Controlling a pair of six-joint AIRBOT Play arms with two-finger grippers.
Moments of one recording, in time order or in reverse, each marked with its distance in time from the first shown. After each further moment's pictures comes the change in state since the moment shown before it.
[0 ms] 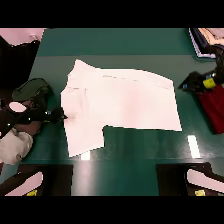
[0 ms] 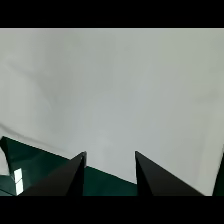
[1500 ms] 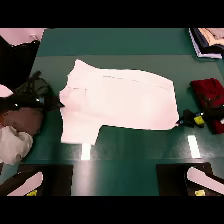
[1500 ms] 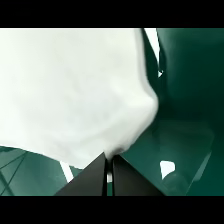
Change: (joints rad) left arm 0.000 0.032 0.288 0.002 -0.224 0.093; right arm -0.182 0.080 -0.536 0.009 -0.199 -0.128
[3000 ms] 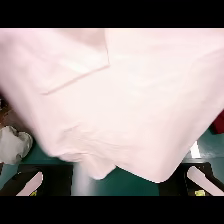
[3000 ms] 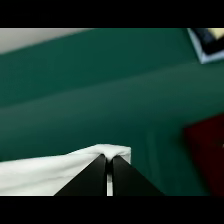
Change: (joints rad) left arm 0.000 0.131 0.808 0.021 -0.061 -0.124; right arm -0.123 0.101 1.148 -0.027 0.274 0.323
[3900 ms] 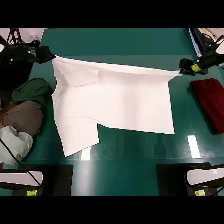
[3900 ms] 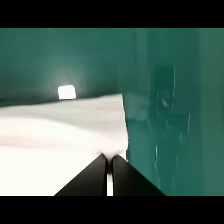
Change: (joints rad) left arm 0.001 -0.586 -0.143 -0.037 0.294 0.164; right arm 0.432 -0.516 -0.277 -0.294 -0.427 0.027
